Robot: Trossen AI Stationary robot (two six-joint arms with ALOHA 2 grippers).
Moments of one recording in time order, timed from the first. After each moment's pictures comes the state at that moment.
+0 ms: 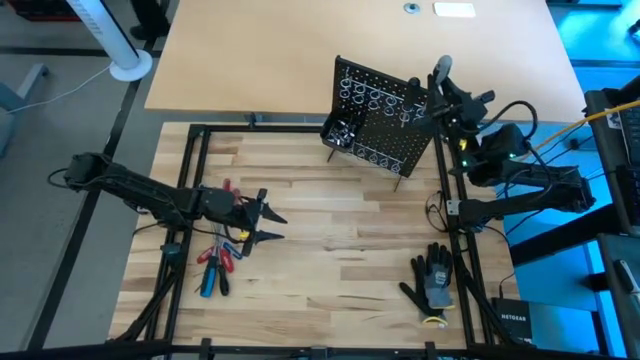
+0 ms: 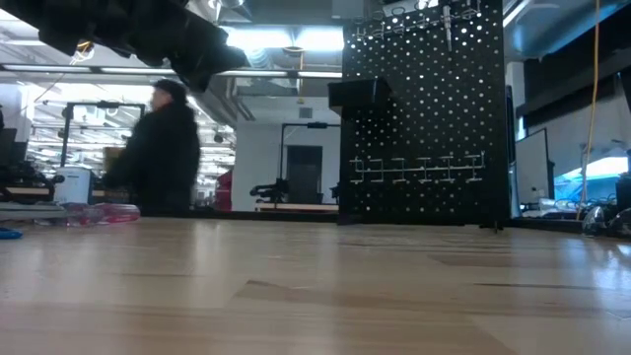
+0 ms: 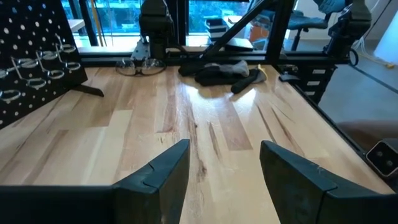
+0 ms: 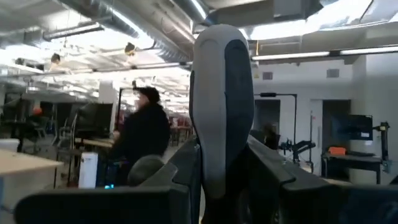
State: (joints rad) left arm -0.17 1.08 0.43 0.39 -0.03 -0.05; right arm -0.11 0.93 0.97 0.72 0.86 -0.67
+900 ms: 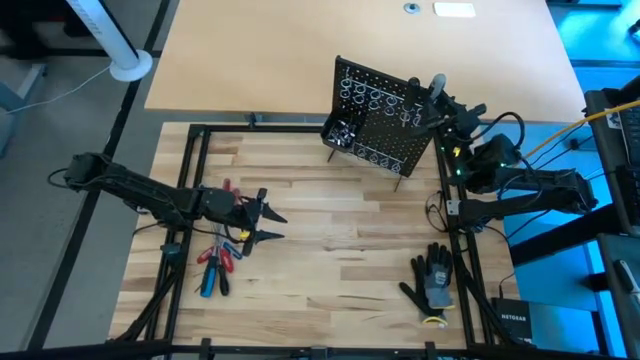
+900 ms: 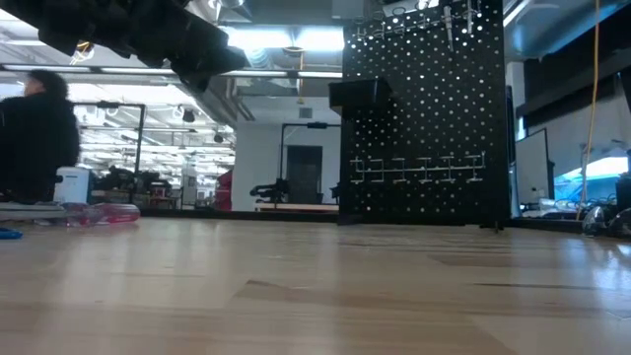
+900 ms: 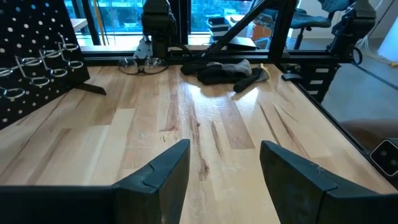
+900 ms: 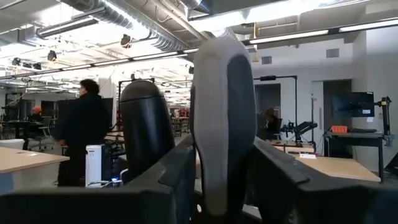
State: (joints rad) left arm -0.17 1.08 0.43 0.39 -0.04 -0.05; right arm -0.11 0.88 0.81 0.78 0.91 -0.57
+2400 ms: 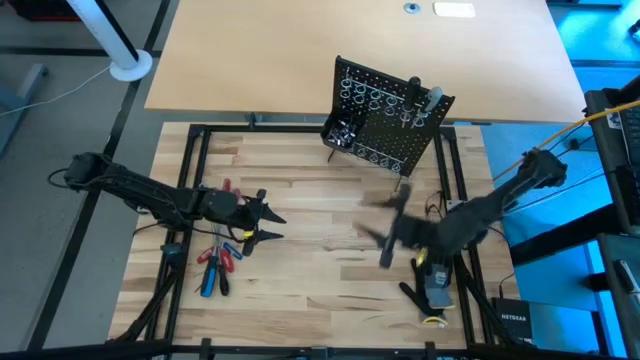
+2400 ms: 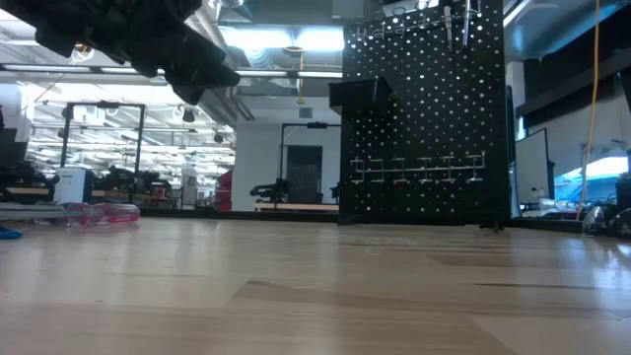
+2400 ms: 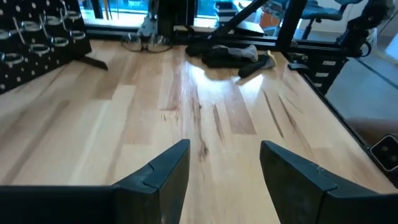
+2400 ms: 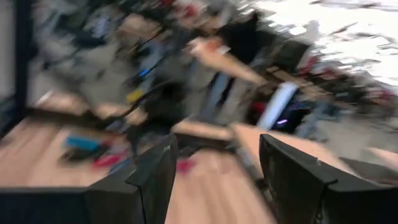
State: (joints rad) left arm -0.17 1.08 0.43 0.32 -0.06 -0.12; right arm 0.58 1.23 1.09 0.09 0.87 -0.30
